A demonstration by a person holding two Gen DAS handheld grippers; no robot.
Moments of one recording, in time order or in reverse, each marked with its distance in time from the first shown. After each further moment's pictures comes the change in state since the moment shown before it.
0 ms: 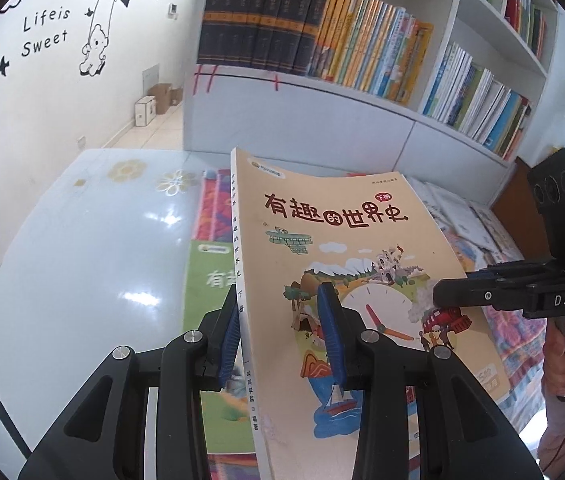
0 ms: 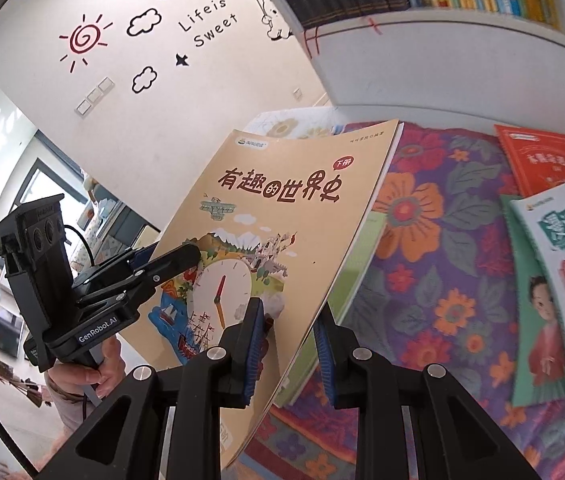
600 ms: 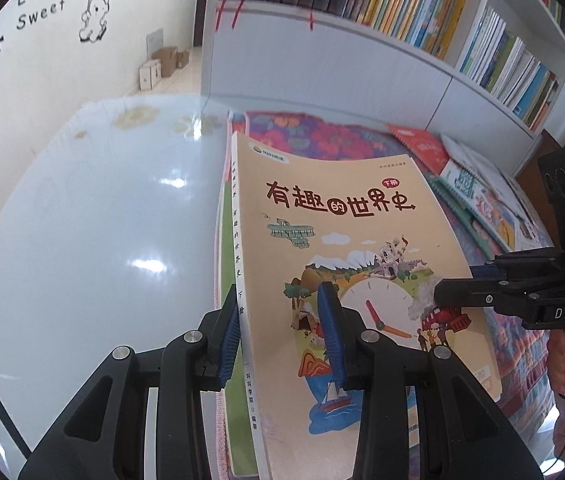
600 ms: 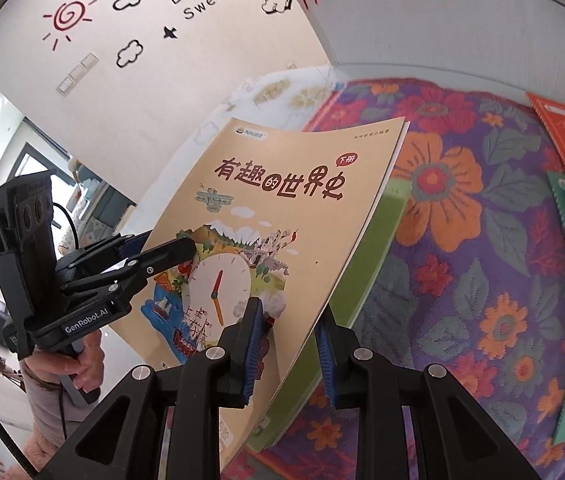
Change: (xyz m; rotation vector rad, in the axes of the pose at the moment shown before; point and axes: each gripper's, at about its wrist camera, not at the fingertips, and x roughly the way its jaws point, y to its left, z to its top) left arm 0.058 0.044 -0.027 -0.015 0.154 0.018; right arm 0.085 -0.012 -0.002 -0.010 0.085 -0.039
